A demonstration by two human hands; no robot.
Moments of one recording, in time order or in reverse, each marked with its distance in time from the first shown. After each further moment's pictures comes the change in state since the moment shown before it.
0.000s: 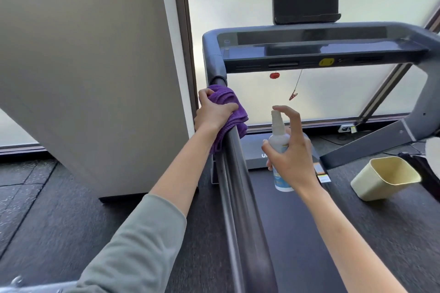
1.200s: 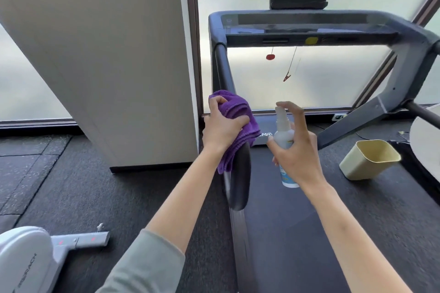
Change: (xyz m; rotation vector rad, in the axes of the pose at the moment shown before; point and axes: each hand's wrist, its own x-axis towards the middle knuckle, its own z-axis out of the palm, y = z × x) left_hand -0.242 -0.054 -0.024 -0.123 -0.055 0.114; right_hand -0.171 -0.062 -0.073 -0.081 -0.030 -0.031
